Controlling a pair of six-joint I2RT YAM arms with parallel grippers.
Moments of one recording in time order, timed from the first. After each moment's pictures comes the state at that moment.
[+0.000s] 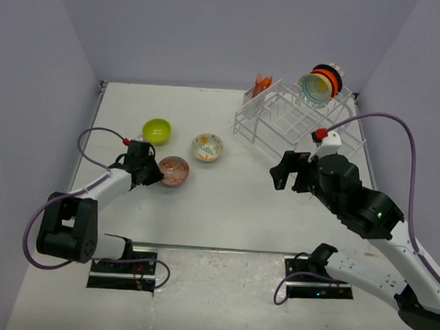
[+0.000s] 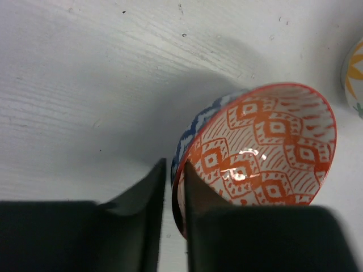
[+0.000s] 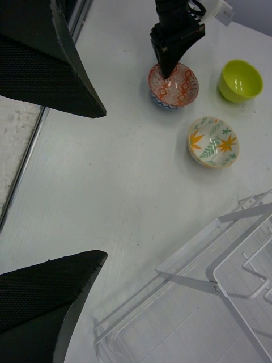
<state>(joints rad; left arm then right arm) -0.16 1.36 0.64 -0.24 -0.01 -0.64 0.80 0.80 1.18 -0.86 0.37 0.50</state>
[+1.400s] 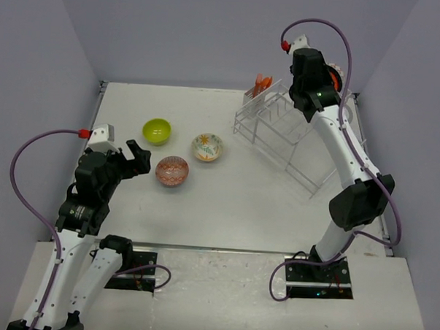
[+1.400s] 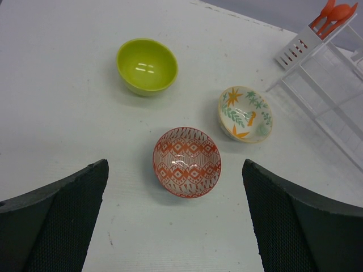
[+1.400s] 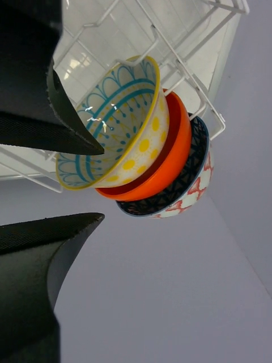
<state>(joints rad) -0.18 0.59 0.80 -0.53 -0.10 -0.37 0.33 1.76 1.89 -0.54 0.76 -0.51</state>
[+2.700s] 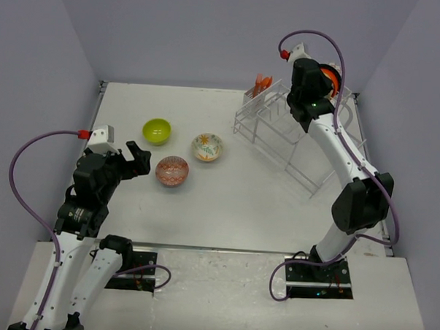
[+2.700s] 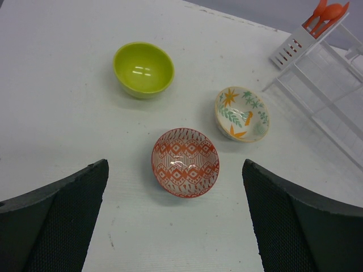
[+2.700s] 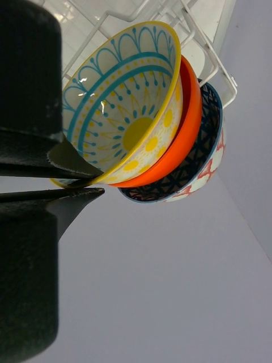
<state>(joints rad) -0.18 0.57 0.80 -0.53 -0.08 -0.35 0.31 1.72 1.66 -0.21 0.86 -0.71</state>
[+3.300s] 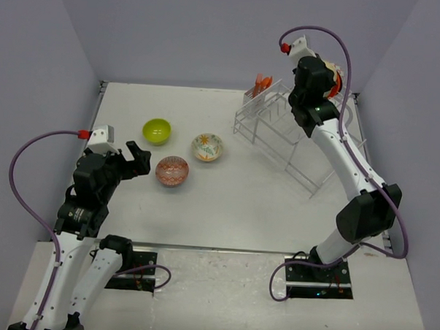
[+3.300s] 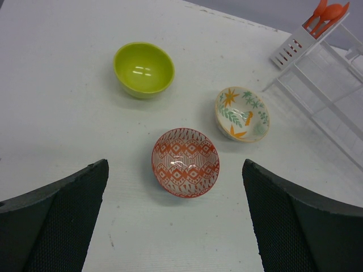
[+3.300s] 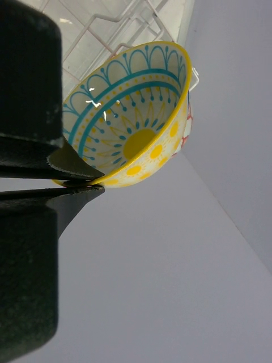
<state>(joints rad) -0.18 0.57 0.80 -0.53 -0.08 -0.35 0.35 1.64 1.64 -0.12 0.85 -0.76</state>
